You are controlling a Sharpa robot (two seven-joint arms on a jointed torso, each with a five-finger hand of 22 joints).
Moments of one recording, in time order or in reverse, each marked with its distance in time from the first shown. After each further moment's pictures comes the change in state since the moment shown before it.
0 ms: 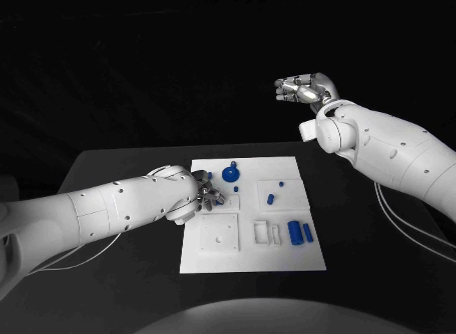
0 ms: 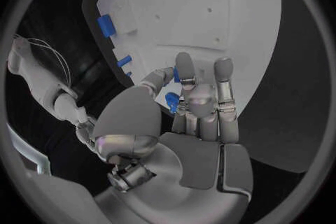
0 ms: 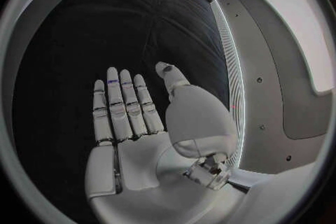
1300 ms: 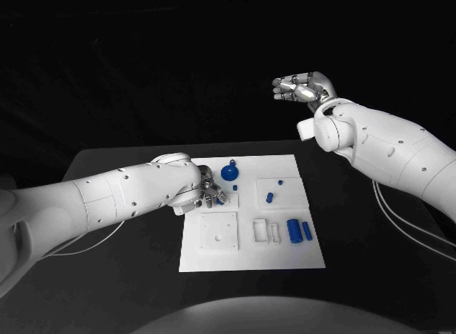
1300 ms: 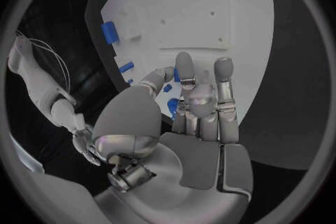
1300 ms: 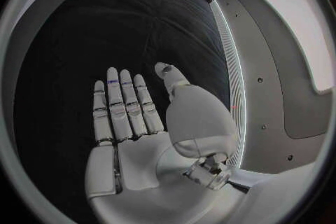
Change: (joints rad) left arm 0.039 0.053 0.000 -0.068 0.026 0.175 -0.023; left_hand 0.013 -0.001 0.010 -0.004 -0.015 0.003 0.003 0.002 0.002 0.004 0.004 0.000 0.000 0.002 0.002 0.000 0.000 -0.001 0.000 0.000 0.008 0.000; right arm -0.001 0.004 -0.001 -0.001 0.000 0.011 -0.005; right_hand -0.004 -0.004 0.030 -0.003 0.000 0.000 0.000 0.000 0.000 0.000 0.000 0.000 0.000 -0.007 0.000 0.000 0.000 0.000 -0.014 0.000 -0.004 -0.001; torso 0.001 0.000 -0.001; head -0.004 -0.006
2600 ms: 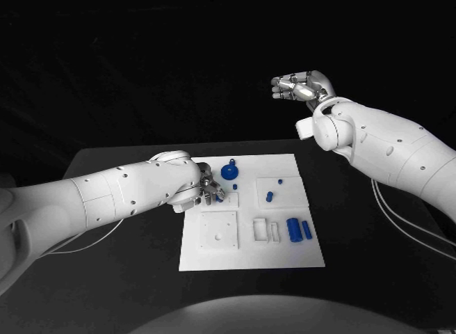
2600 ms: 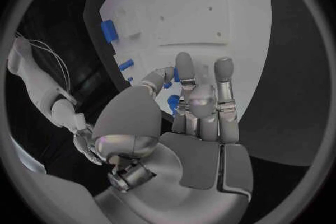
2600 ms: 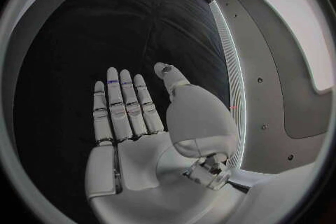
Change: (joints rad) left arm 0.005 -0.003 0.003 0.004 -0.017 -0.014 -0.002; left_hand 0.000 0.000 0.000 0.000 0.015 0.000 0.000 0.000 0.009 0.000 0.000 0.011 0.004 0.002 0.002 0.005 0.001 -0.002 0.000 0.000 0.008 0.000; right arm 0.000 0.002 0.000 0.001 0.000 0.002 -0.001; right_hand -0.005 -0.005 0.028 -0.005 0.000 0.000 0.000 0.000 0.000 0.000 0.000 0.000 0.000 0.000 0.000 0.000 0.000 0.000 -0.010 0.003 0.000 -0.001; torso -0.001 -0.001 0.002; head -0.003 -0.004
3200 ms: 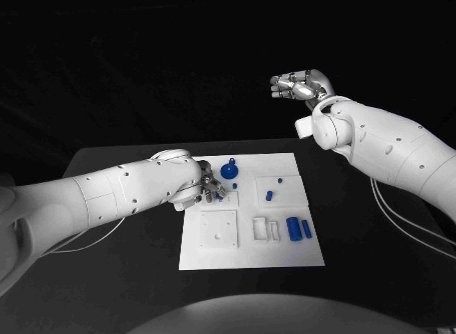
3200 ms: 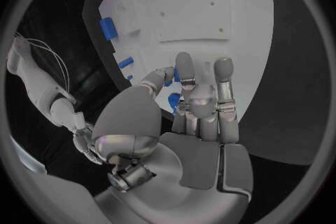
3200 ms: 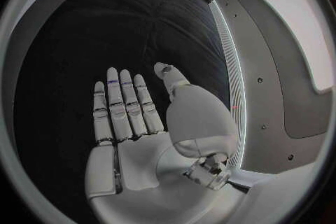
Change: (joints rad) left arm 0.000 0.012 0.000 -0.015 -0.001 -0.009 0.001; left_hand -0.002 -0.002 0.000 0.000 -0.004 0.003 0.003 -0.004 0.000 0.003 0.003 0.000 0.000 -0.002 -0.002 0.000 -0.003 0.011 0.000 0.000 0.004 0.000; right arm 0.000 0.002 0.000 0.000 0.000 0.001 0.000; right_hand 0.000 0.000 0.006 0.000 0.000 0.000 0.000 0.000 0.000 0.000 0.000 0.000 0.000 -0.003 -0.003 0.000 0.000 0.000 -0.007 0.000 0.000 0.000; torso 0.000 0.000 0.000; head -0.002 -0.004
